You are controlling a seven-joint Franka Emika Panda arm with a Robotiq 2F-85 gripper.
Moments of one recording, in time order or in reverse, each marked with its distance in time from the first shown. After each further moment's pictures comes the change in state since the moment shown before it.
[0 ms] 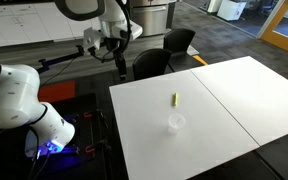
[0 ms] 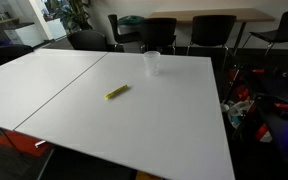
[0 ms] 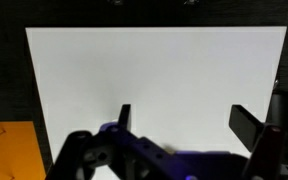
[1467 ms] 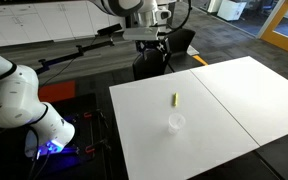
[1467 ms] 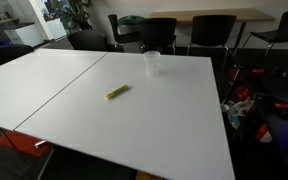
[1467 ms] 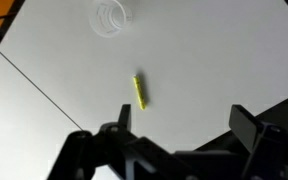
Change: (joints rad) arm 0.075 0.424 0.042 0.318 -0.127 0.281 -0.633
